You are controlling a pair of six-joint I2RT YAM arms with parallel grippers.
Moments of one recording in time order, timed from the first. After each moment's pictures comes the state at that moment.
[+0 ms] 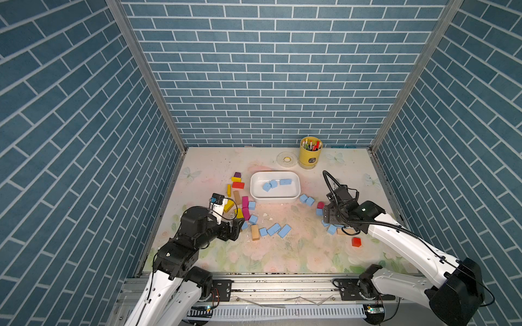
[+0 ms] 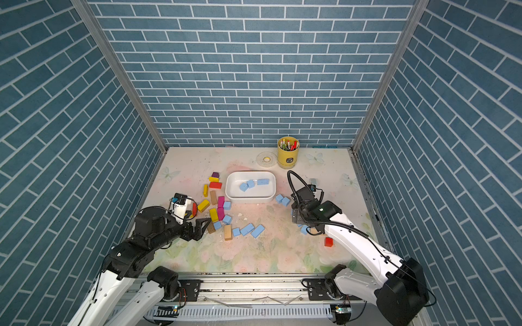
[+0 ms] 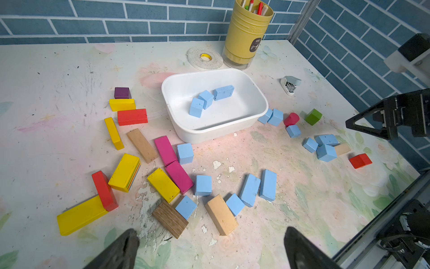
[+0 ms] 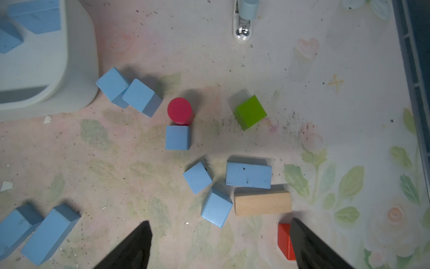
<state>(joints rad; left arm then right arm) -0.36 0.53 0.67 -0.71 0.20 -0.14 0.65 1.12 0.86 -0.91 0.36 0.64</state>
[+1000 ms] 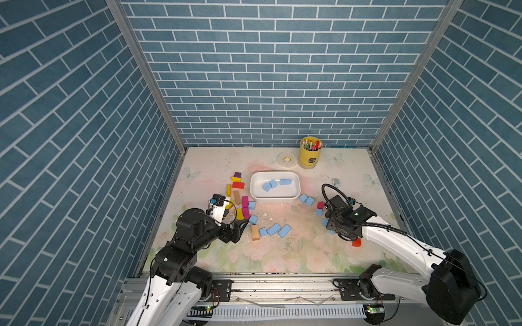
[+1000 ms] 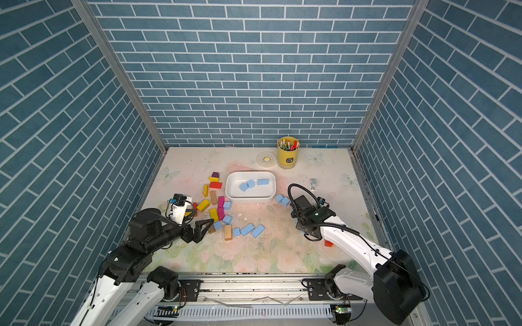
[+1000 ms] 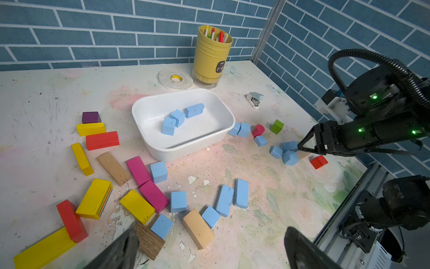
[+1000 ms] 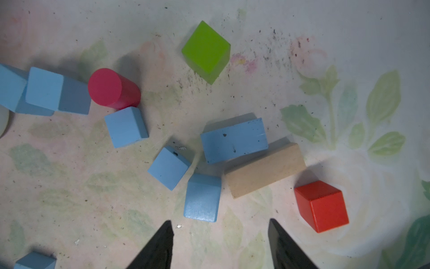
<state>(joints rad) -0.36 0.48 0.66 -0.64 0.33 -0.14 0.65 1.20 0.74 -0.85 0.31 1.00</state>
